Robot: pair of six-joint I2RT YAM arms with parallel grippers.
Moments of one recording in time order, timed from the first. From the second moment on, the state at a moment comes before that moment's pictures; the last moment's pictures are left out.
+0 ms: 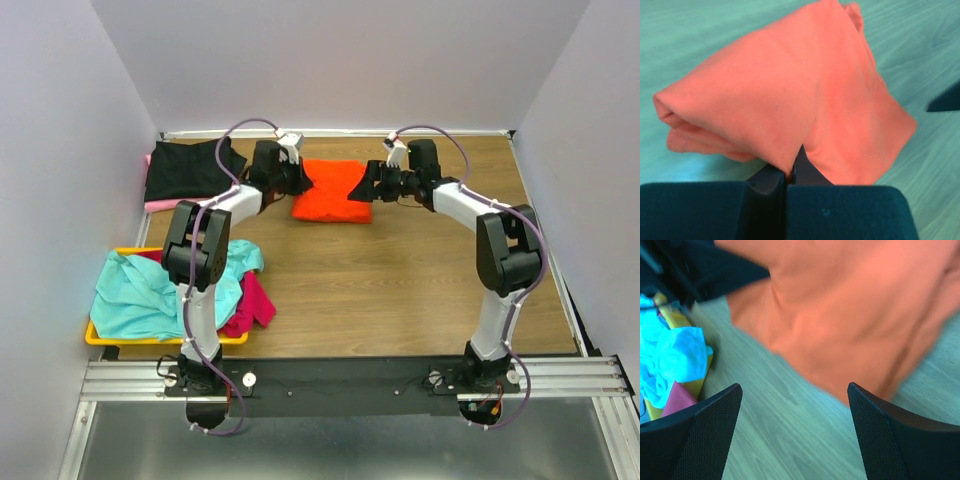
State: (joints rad) left arm -0.30 2.03 1.35 0.18 0.39 -0.22; right arm 0.28 1.96 1.35 0.00 -0.67 0.31
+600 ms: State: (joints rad) left arm -0.08 2.21 1.79 -0.31 0.49 0.19; right arm 0.28 1.84 1.27 0.00 -0.63 0.29
